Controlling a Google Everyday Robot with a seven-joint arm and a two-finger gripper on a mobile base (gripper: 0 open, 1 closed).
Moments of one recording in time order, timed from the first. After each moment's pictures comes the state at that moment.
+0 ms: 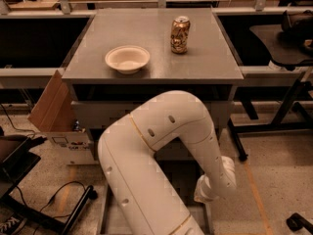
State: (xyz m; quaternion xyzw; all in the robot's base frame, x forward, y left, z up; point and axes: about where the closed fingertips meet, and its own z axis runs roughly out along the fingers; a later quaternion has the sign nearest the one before) arm 0.514 -0.186 0.322 -0.67 0.74 0.01 0.11
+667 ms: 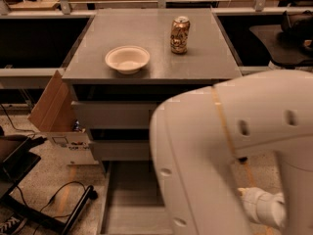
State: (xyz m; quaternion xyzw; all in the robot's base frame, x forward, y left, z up) arm 0.442 -0.266 0.500 -0.58 0.75 -0.06 0.30
